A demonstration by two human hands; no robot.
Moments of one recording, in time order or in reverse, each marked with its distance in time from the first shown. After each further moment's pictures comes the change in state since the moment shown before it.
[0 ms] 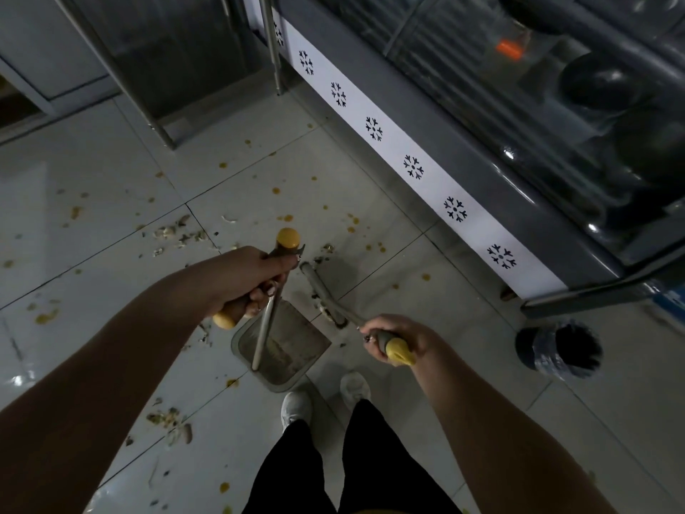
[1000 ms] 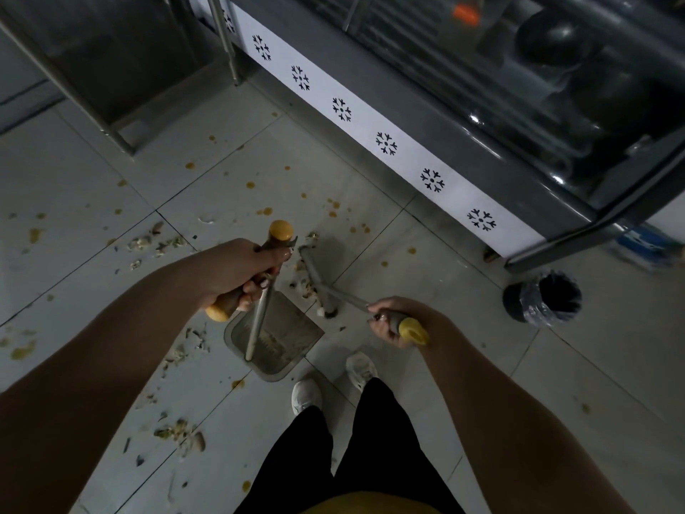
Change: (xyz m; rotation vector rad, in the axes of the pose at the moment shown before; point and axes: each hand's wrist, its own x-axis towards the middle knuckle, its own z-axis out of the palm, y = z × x) left_hand 0.005 -0.024 -0.028 0.129 -0.079 0.020; right_hand 0.010 0.033 0.010 0.209 -0.083 -0.029
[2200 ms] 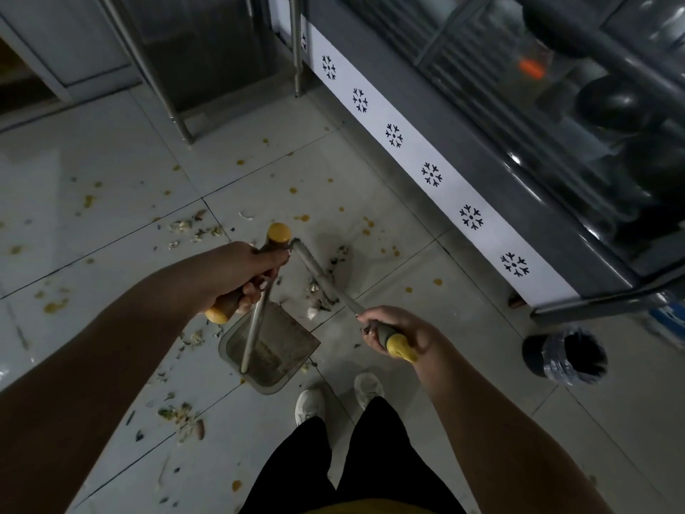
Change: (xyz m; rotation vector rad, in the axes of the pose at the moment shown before) left_hand -0.036 -0.051 -0.067 -0.155 0.114 -0.009; right_hand 0.006 0.003 0.102 -0.251 0.092 -0.025
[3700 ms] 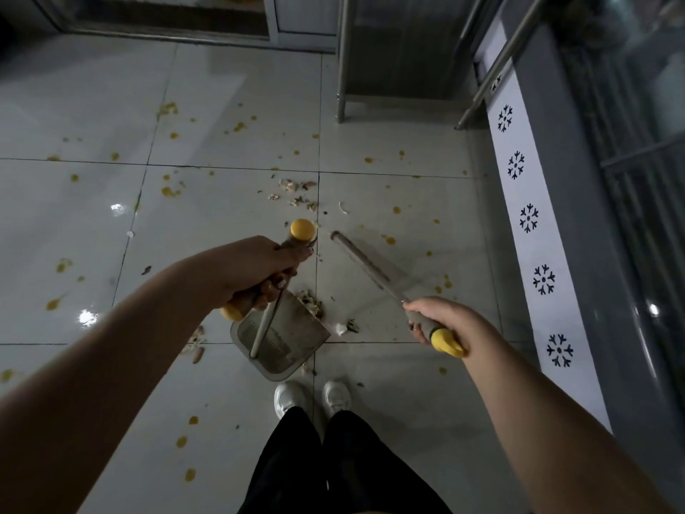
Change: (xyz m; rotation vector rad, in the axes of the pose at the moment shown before) left_hand -0.007 -0.004 -0.021 -0.419 0.310 -0.099; right_hand 0.068 -0.178 0.024 -0.794 0.183 0.067
